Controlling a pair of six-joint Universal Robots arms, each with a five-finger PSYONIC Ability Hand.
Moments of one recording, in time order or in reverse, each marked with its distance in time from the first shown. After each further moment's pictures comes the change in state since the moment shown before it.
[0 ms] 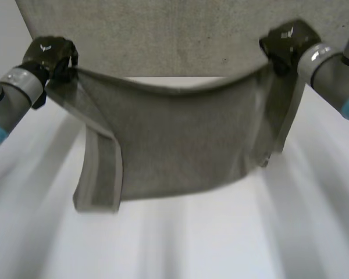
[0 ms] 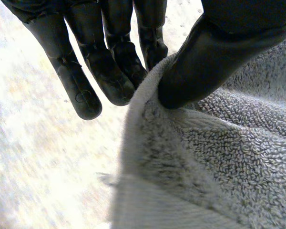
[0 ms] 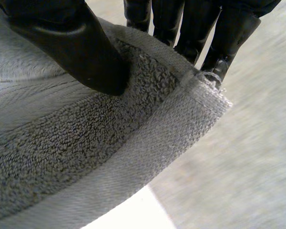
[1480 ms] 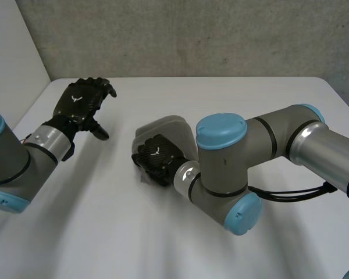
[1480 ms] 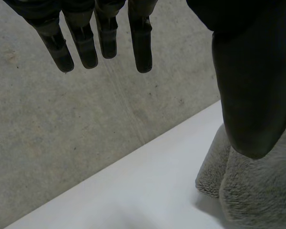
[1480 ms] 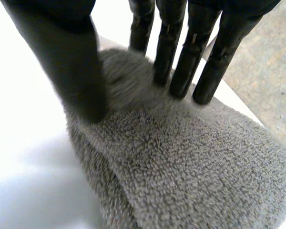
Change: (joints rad) left arm -0.107 0.274 -0.724 0.384 0.003 -0.057; right arm 0.478 0.170 0.390 -0.269 -0.077 0.118; left_hand -0.992 -1.081 -1.073 -1.083 -1.068; right_hand -0.838 -0.743 -0.798 -0.803 -0.824
